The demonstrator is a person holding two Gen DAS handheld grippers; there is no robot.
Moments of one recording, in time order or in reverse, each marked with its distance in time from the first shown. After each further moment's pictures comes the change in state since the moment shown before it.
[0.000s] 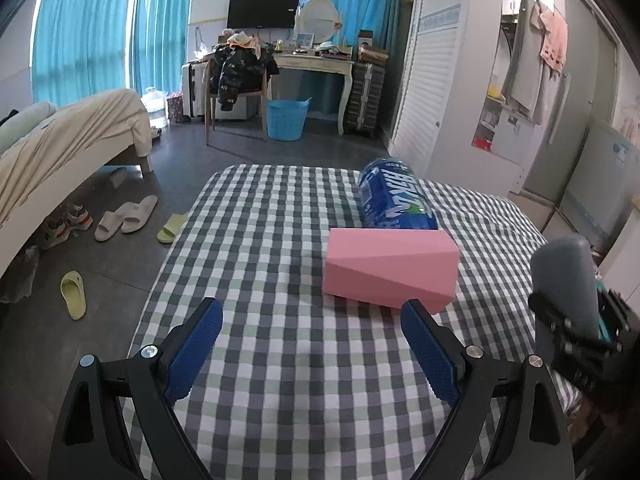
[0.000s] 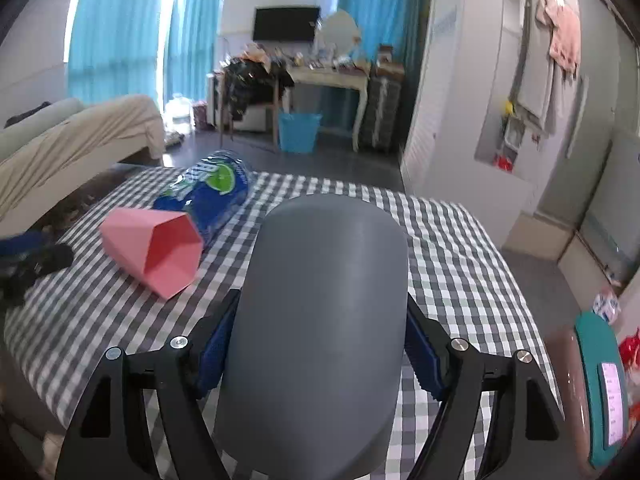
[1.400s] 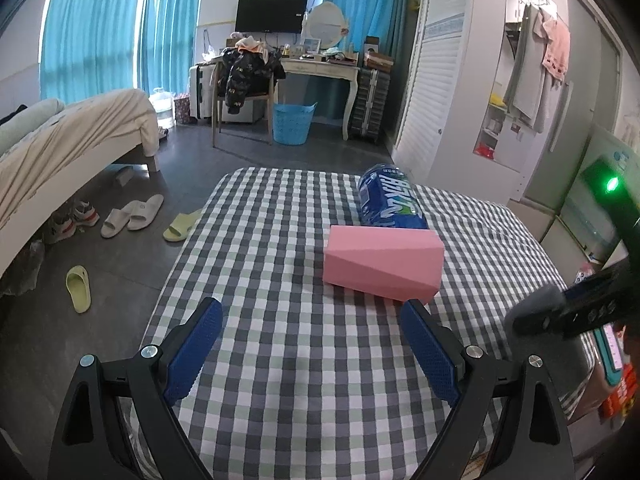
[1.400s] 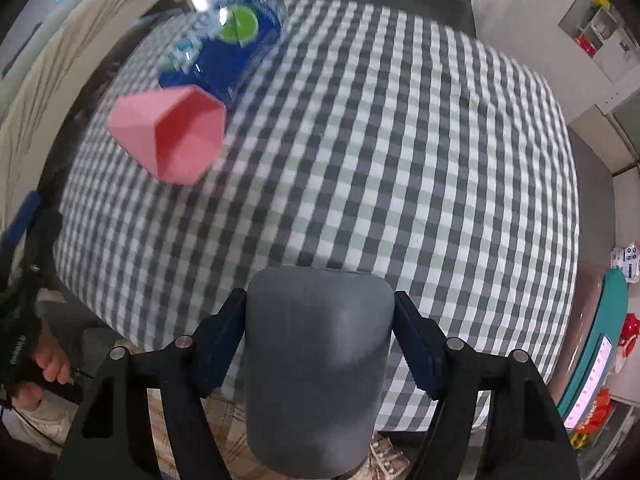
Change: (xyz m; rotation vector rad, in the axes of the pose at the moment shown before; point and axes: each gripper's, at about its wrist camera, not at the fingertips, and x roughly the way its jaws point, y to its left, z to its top) left arm -0.025 0.000 -0.009 -0.027 -0.014 0.011; right arm 0.059 -0.019 0.037 -0.030 0.769 0.222
